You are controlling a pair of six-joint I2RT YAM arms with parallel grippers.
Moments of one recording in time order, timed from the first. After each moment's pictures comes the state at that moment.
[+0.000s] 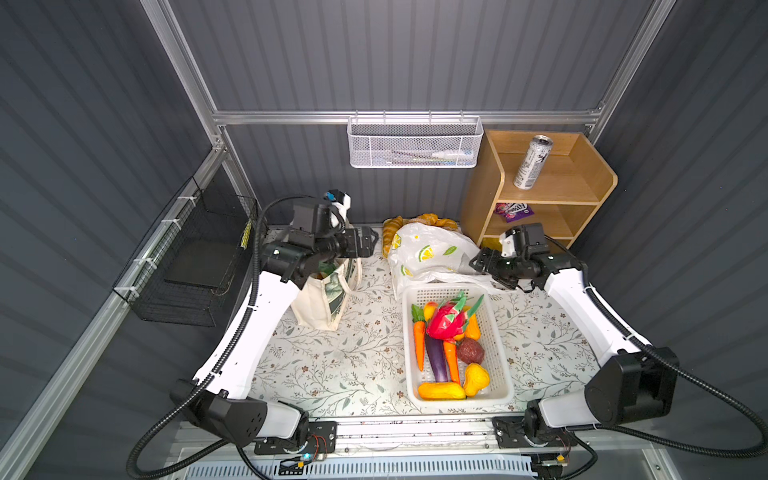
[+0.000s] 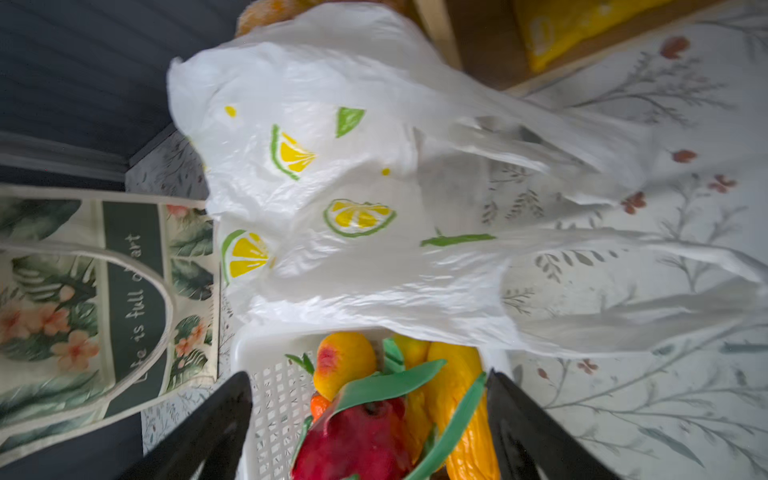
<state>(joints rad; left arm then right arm) -0.45 1.39 1.60 -0.80 0.18 -0.30 0.12 1.43 1.25 -0.73 -0.26 0.56</state>
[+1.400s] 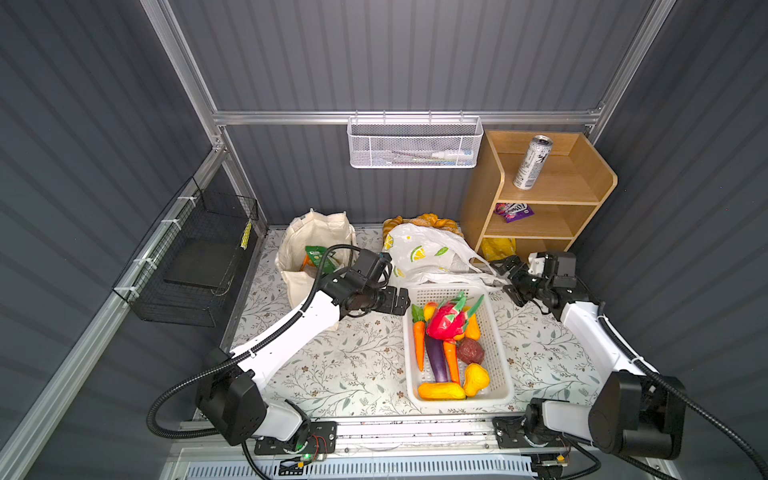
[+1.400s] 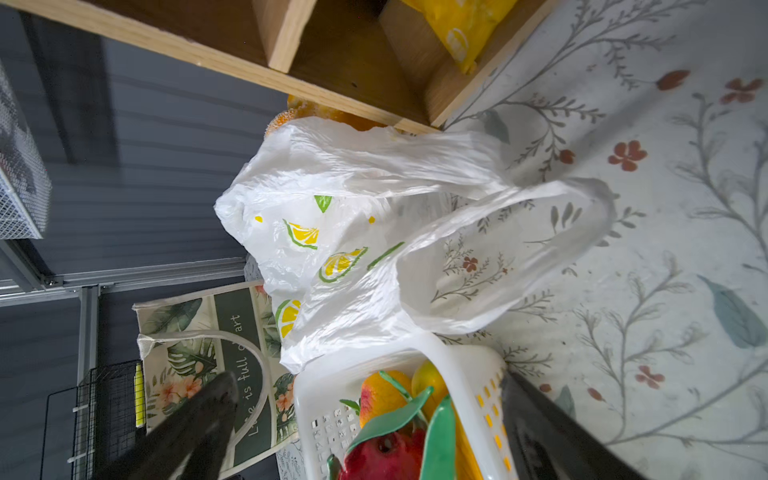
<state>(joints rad) -0.70 1.44 1.26 -0.74 0.15 -0.39 -0.11 1.28 0.87 -0.31 -0.50 0.86</state>
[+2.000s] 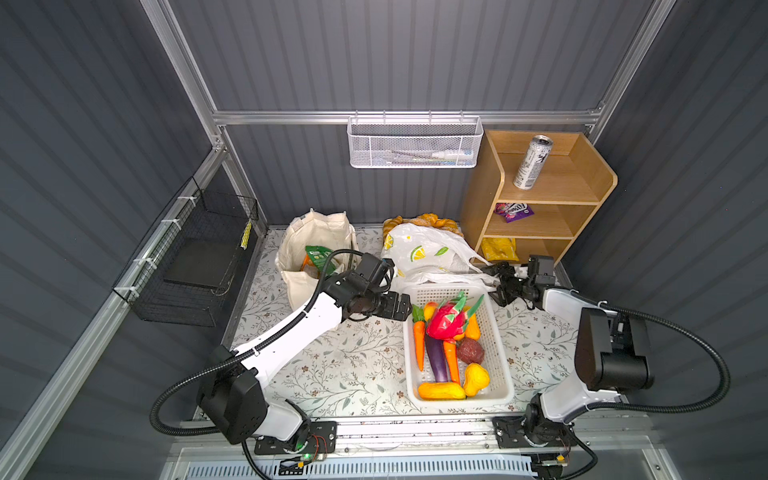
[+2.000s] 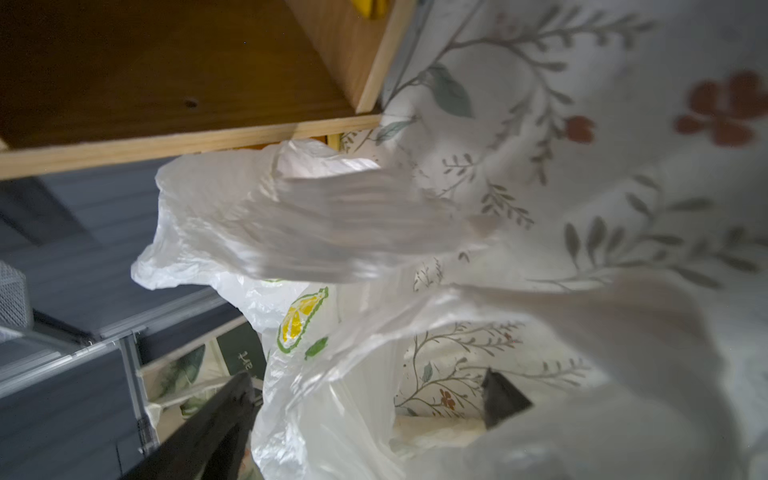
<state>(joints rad) -0.71 1.44 1.21 -0.74 0.20 -0.39 -0.10 1.66 0.89 0.01 -0.64 1.08</state>
